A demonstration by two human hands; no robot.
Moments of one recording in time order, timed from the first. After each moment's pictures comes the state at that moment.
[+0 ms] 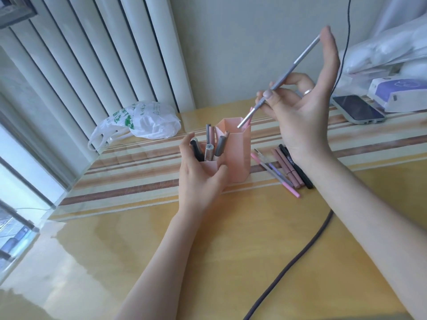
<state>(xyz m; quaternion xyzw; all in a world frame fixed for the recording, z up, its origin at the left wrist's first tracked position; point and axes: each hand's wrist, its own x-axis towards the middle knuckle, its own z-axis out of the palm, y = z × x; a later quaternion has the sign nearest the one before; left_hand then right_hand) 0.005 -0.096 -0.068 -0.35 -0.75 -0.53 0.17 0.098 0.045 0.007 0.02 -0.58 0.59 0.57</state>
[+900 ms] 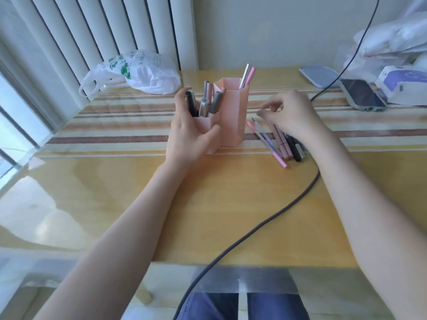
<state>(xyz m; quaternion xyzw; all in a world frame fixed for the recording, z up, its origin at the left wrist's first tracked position) -0.001 -0.099 -0.069 -0.36 -0.75 -0.52 0.18 0.095 0.093 -0.033 -0.21 -0.92 0.25 0.24</state>
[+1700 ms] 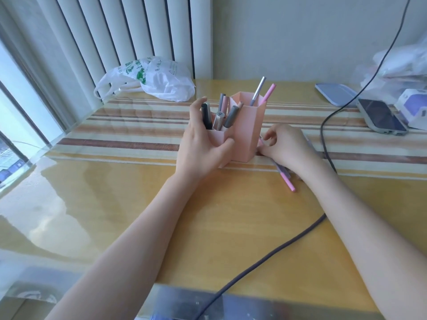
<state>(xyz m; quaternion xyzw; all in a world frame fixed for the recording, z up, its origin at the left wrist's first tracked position) -0.003 -0.101 -0.070 -0.34 -0.76 -0.53 0.18 0.077 0.063 -0.050 -0.26 -0.93 0.22 0.14</state>
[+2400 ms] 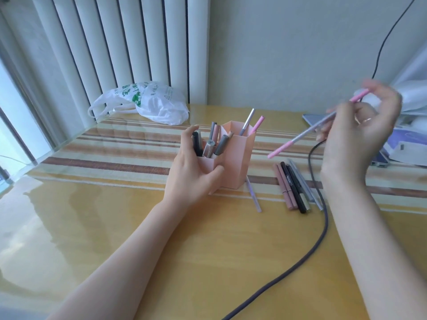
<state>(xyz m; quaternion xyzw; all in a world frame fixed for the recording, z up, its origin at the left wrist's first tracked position) -0.004 -0.100 -0.073 -0.35 -0.75 -0.53 0.17 0.113 0.074 0.013 -0.12 -0.57 0.50 0.64</state>
